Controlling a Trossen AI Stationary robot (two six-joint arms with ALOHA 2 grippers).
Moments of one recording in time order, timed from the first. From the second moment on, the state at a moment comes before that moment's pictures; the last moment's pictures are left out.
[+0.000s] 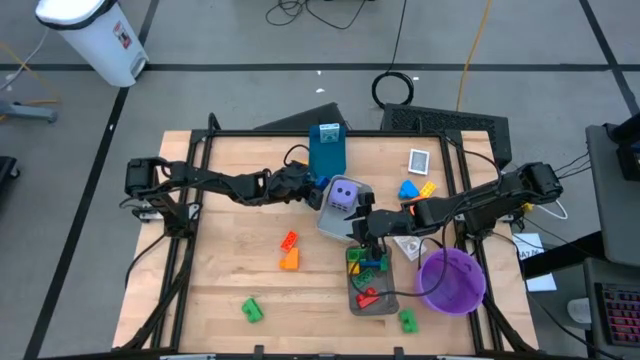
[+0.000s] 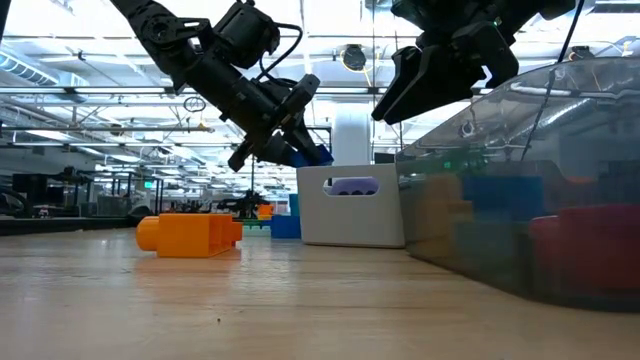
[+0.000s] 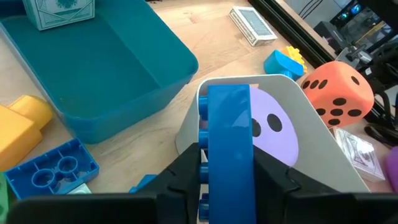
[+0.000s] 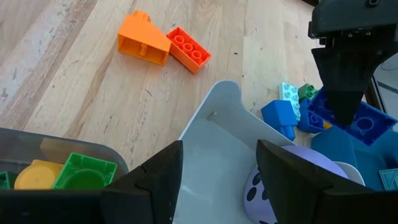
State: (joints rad) left arm 0.16 1.65 0.86 0.24 -0.24 -0.69; right arm 0.20 1.43 0.89 -0.16 0.28 -0.20
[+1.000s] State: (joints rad) left arm 0.16 1.65 0.86 0.48 -0.23 -0.60; right arm 0.20 1.43 0.89 -0.16 0.28 -0.20
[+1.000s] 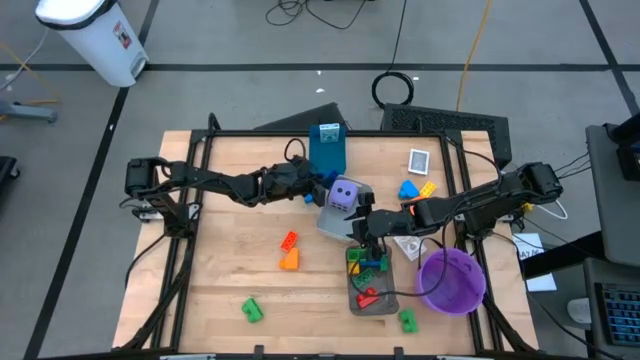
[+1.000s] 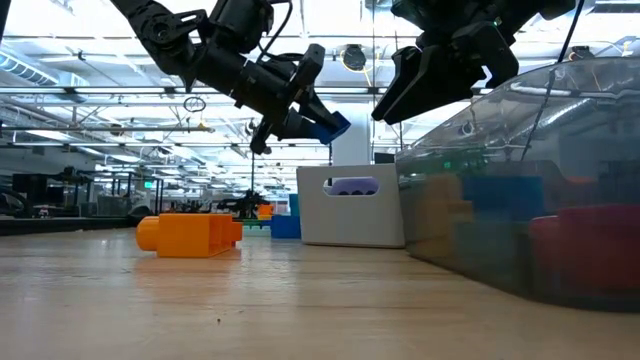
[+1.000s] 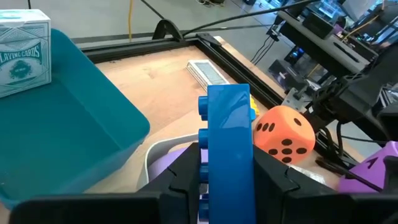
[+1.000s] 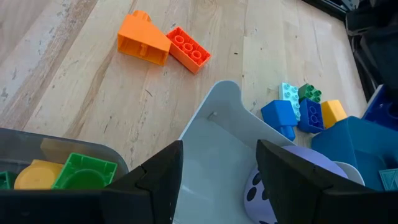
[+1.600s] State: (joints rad) left arm 0.16 1.65 0.86 0.48 -0.23 -0.60; right arm 0.20 1.43 0.89 -0.16 0.28 -0.20
